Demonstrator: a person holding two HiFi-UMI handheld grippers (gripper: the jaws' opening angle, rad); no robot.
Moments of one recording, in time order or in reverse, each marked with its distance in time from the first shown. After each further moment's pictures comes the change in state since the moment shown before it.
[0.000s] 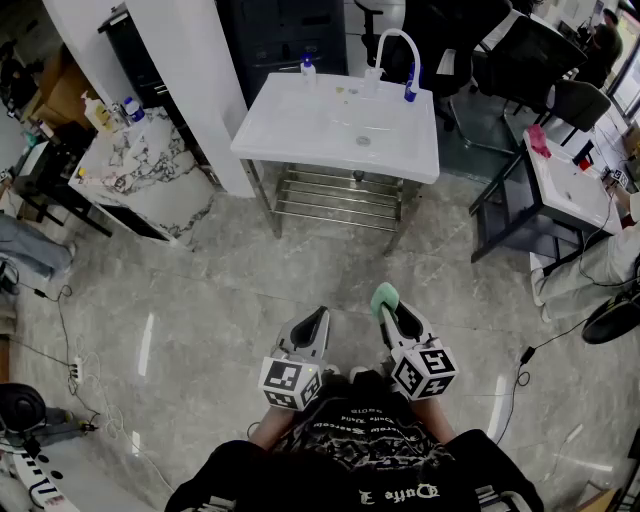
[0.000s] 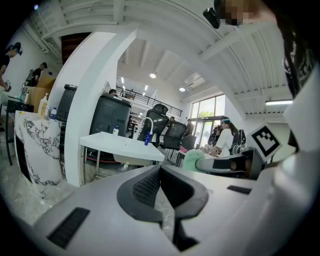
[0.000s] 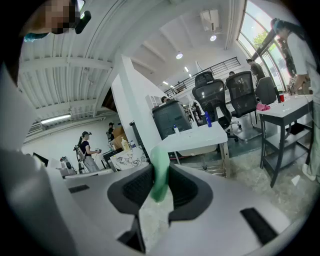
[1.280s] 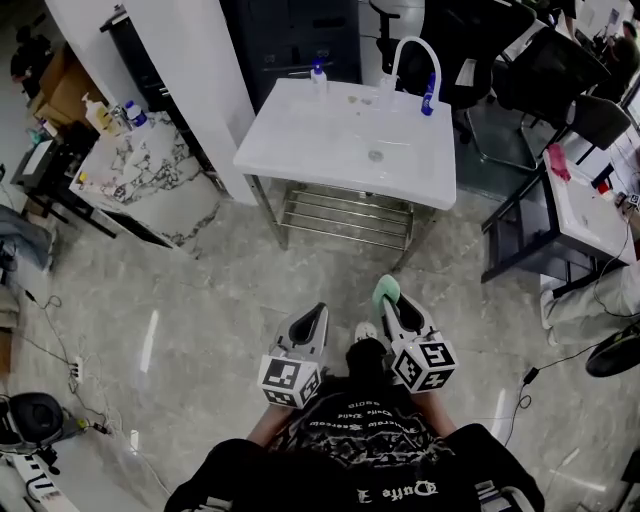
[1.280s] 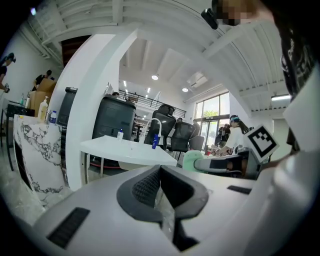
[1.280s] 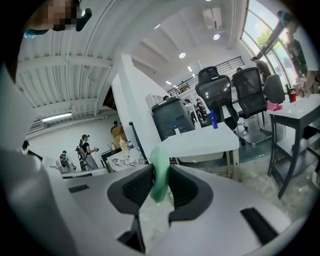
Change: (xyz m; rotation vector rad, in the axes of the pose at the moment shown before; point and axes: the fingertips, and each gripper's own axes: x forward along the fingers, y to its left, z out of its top) left arm 0.084 0.055 0.020 0.020 -0.032 0.063; right arm 0.103 -0.049 0.034 -0.036 -0.007 0.041
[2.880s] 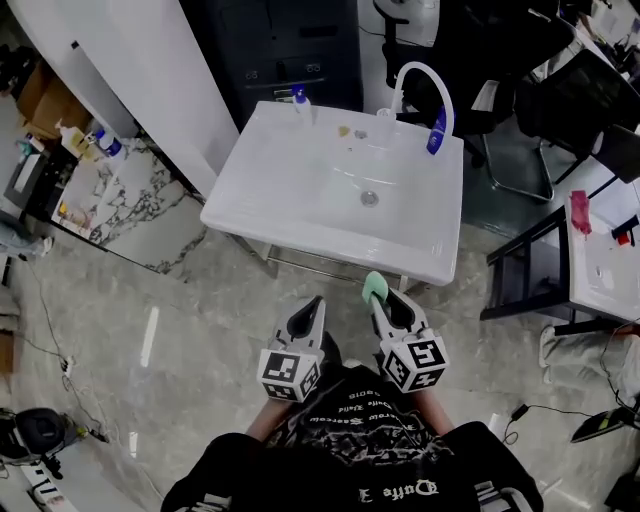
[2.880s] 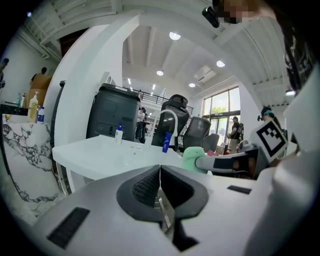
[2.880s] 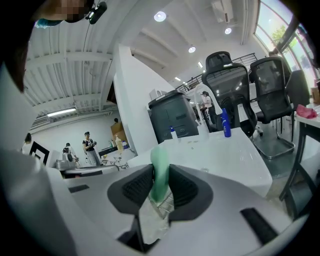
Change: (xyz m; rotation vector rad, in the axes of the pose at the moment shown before) left arm 0.245 0.073 0.050 -0.008 0.032 0.082; right arm 0.194 -0.130 0.096 -0.088 0.038 0.088
